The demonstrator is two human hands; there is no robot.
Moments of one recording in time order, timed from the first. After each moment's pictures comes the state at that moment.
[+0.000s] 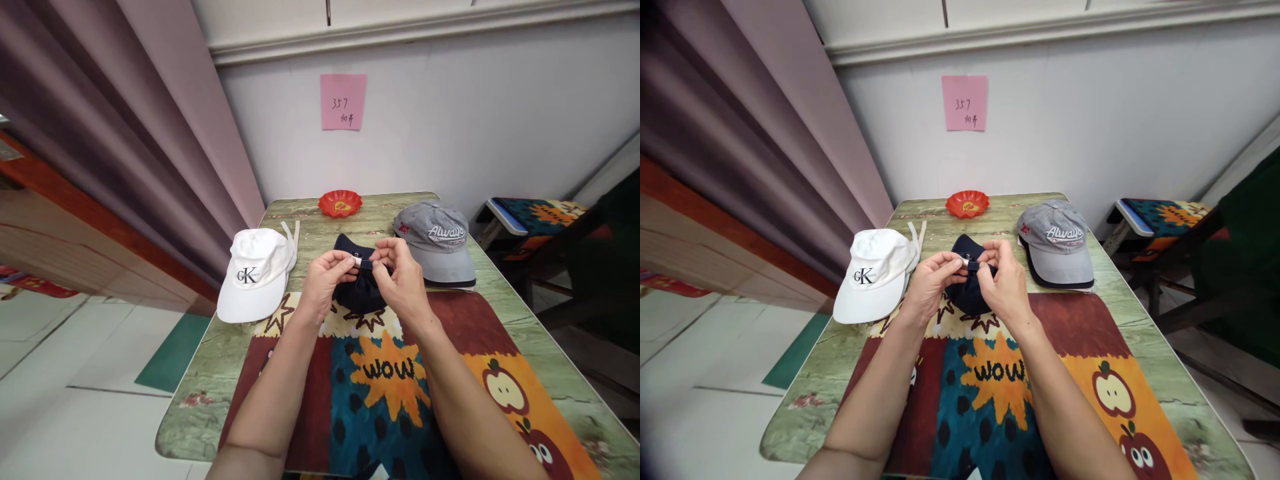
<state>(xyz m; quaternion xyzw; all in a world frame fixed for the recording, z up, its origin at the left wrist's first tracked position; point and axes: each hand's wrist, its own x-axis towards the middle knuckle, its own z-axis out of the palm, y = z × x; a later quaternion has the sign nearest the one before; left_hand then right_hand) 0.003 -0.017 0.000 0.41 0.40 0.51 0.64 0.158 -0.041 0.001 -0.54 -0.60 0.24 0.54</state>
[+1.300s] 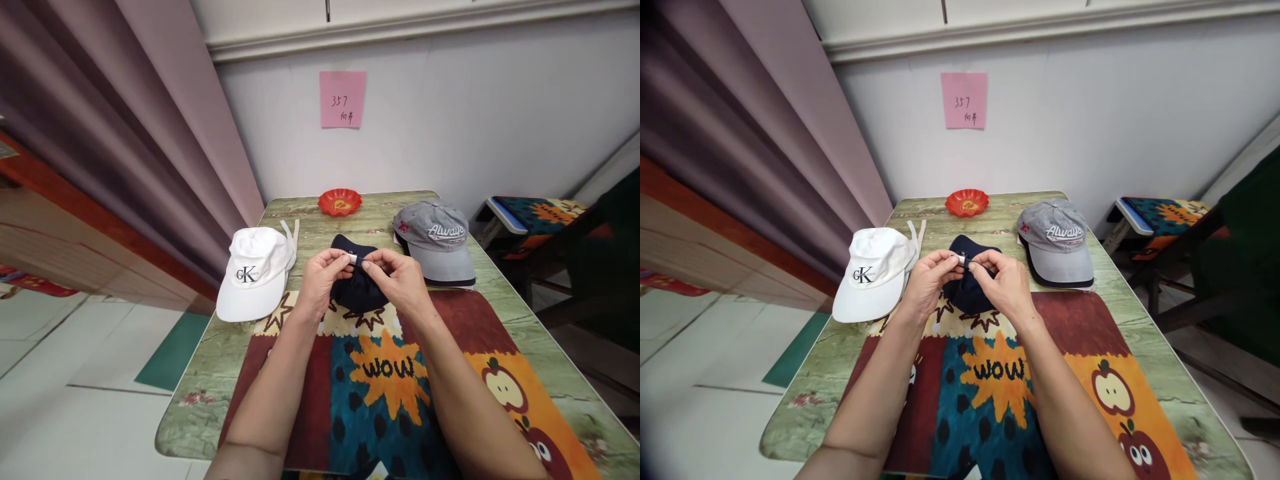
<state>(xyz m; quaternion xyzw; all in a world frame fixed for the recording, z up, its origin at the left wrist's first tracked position) 0.001 -0.013 -0.003 0.41 0.41 0.53 0.62 0.166 -0.039 -0.003 -0.55 -0.61 0.29 0.49</state>
